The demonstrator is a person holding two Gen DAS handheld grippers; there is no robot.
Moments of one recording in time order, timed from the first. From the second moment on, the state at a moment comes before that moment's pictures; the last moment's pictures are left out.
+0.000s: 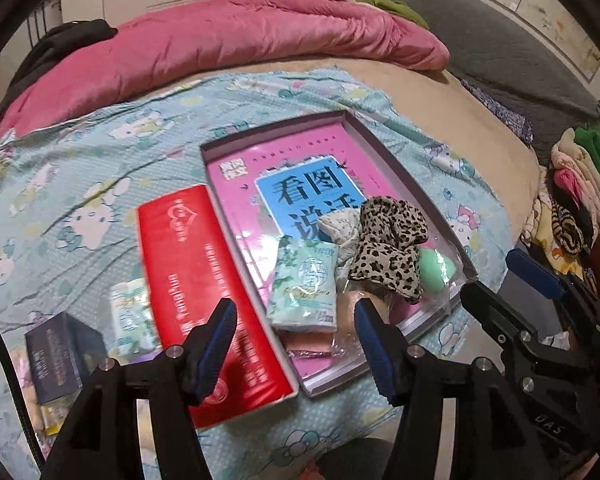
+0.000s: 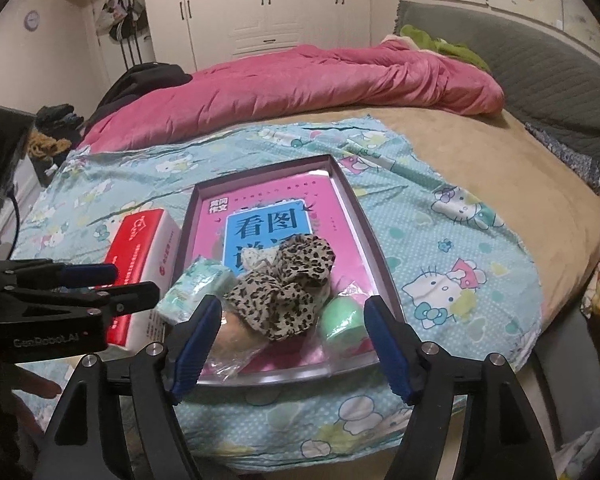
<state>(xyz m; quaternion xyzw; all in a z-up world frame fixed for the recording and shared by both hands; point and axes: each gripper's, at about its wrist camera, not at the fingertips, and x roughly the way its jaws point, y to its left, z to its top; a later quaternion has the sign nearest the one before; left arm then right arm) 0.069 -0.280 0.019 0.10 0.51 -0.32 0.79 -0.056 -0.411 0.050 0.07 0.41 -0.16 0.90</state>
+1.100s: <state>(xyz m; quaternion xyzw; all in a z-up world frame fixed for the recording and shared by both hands) 0.048 -0.130 0.088 0.04 0.46 -0.24 0.85 -0.048 -0.312 0.124 0.03 0.36 -0.14 0.92</state>
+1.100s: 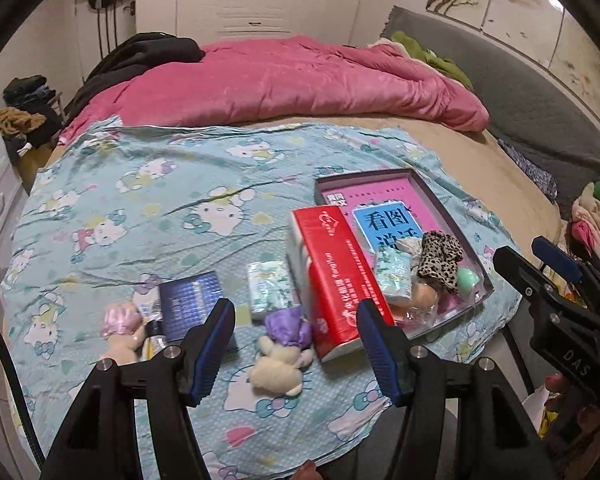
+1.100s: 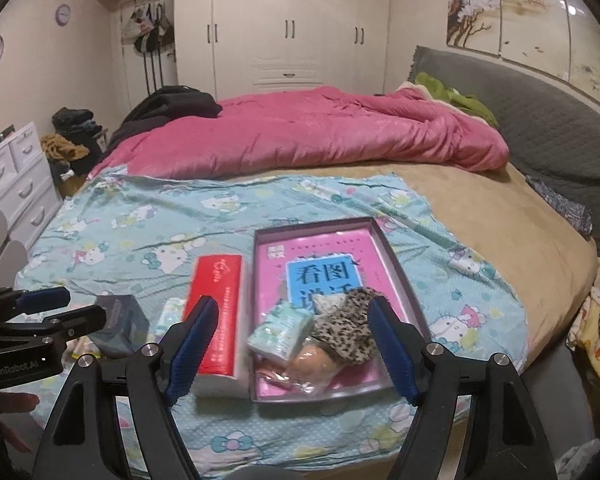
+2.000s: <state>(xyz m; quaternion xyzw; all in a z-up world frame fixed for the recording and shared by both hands) 0.064 0.042 0.072 -0.03 0.47 -0.11 0.87 -0.022 -0.190 0.101 -0.02 0.38 -0.02 0.92</state>
